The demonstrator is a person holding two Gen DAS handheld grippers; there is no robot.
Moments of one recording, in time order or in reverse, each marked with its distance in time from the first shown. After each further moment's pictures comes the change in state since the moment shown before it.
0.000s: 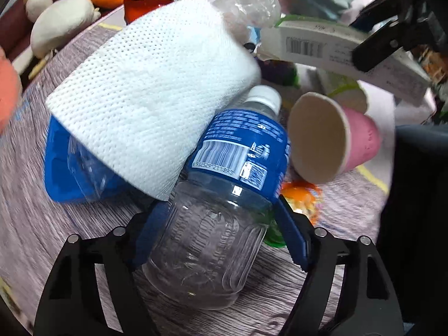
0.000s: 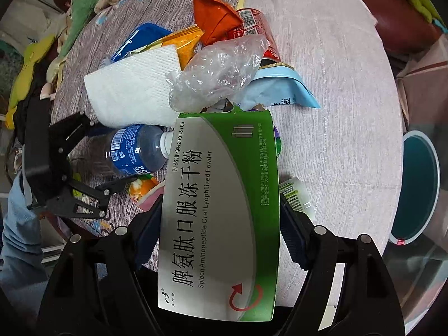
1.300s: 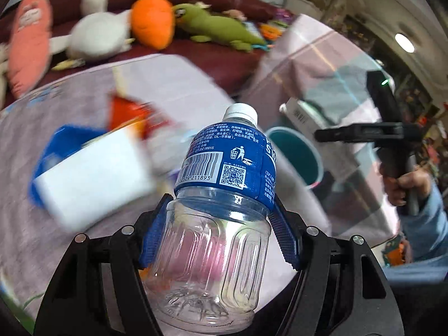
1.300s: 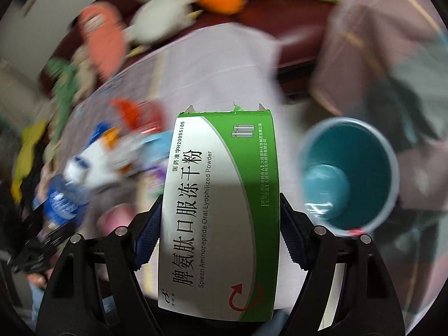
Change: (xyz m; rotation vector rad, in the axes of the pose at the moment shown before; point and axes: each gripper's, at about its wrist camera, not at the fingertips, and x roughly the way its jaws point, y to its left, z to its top) left arm -0.088 -0.094 0.077 -0.364 -0.340 -0.087; right arm -0.114 -0.180 -0.072 0.302 -0.336 -0.025
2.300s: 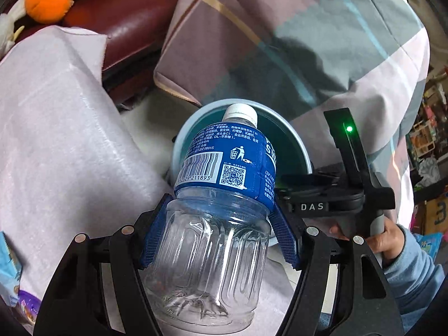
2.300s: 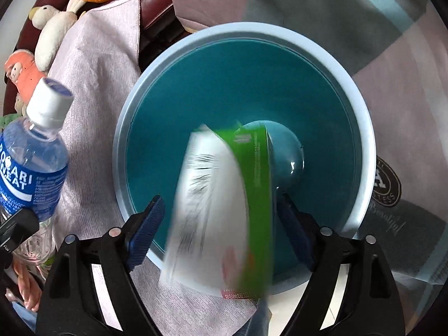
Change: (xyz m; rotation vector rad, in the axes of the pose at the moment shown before) left arm 0.283 -0.149 0.089 0.126 0.334 -0.071; right arm 0.142 -0.231 -0.010 0.270 0.187 0.013
